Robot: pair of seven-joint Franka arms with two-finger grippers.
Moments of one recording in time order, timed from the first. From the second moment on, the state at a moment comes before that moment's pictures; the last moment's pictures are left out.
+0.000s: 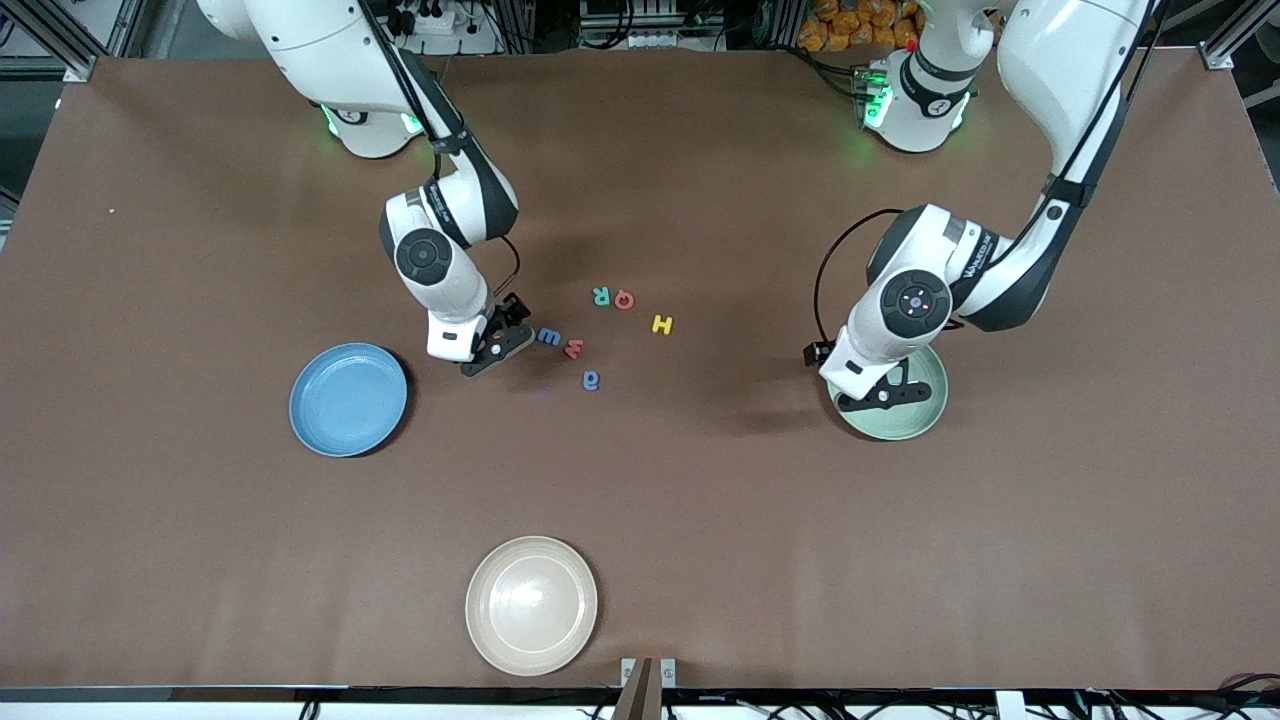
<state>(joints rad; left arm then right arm) -0.02 0.45 -0.39 -1.94 0.21 2.15 -0.65 0.62 0.44 -0.10 -2.23 0.17 2.63 -0.22</state>
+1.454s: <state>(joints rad) -0.40 0.67 -0.40 -1.63 0.20 2.15 -1.88 0.40 0.31 -0.12 -2.11 0.17 2.56 -0.37</state>
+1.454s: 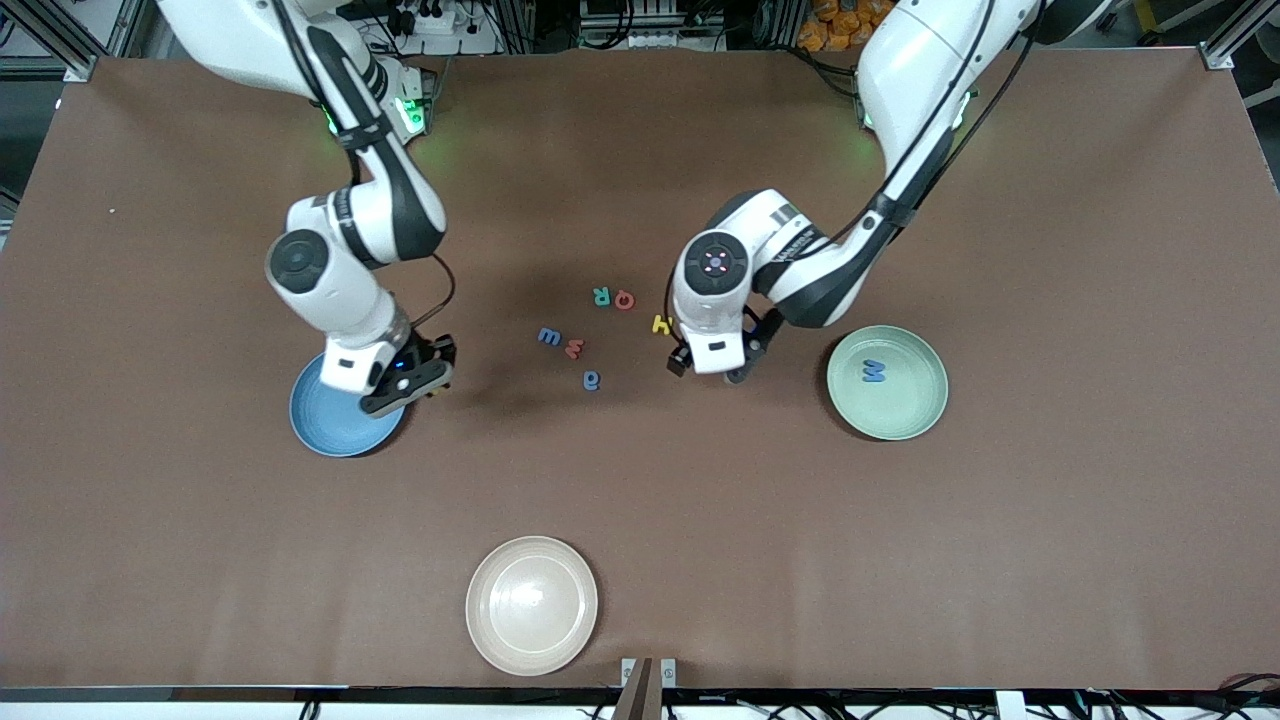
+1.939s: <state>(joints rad) -0.43 0.74 -0.40 -1.60 0.20 2.28 -2.11 0.25 0.33 -0.13 -2.08 0.15 2.55 -0.59</state>
